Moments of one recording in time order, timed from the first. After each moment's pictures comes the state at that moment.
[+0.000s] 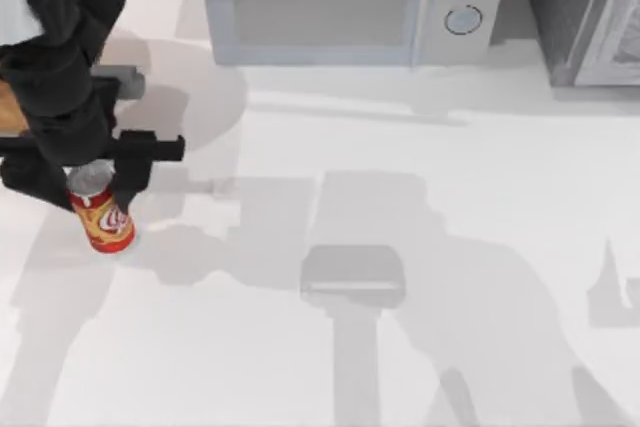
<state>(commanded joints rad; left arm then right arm) -0.21 1.92 1.39 -1.05 -0.01 -0.17 0.00 0.00 0.00 0.00 0.00 0.00</state>
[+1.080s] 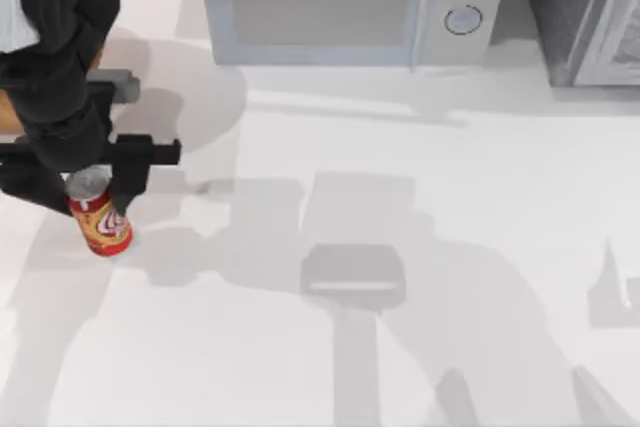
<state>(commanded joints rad) -0.20 1.92 1.37 -1.02 -0.01 -0.17 0.00 0.00 0.00 0.00 0.00 0.00</state>
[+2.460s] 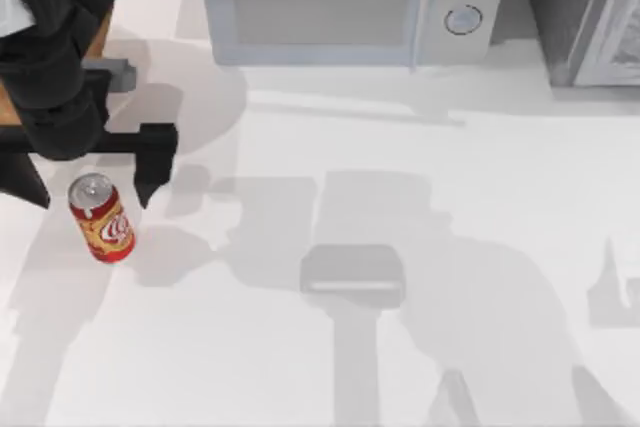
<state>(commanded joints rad) -0.20 1.91 1.42 -1.08 -0.01 -0.17 0.00 0.00 0.00 0.00 0.00 0.00</state>
